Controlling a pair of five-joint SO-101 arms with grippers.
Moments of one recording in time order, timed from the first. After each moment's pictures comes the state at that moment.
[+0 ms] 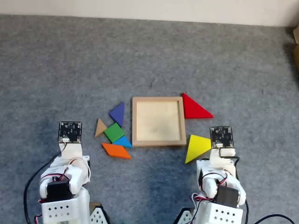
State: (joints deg) left arm -14.6 -104.6 96.0 77.0 -1.5; right arm 7.0 -104.5 96.0 71.8 16.7
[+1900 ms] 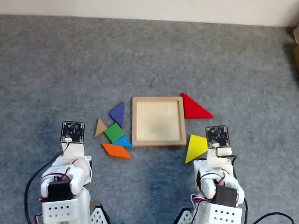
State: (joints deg) left arm -12.8 -104.6 96.0 77.0 -1.5; right arm 4.8 -104.5 96.0 70.5 16.7
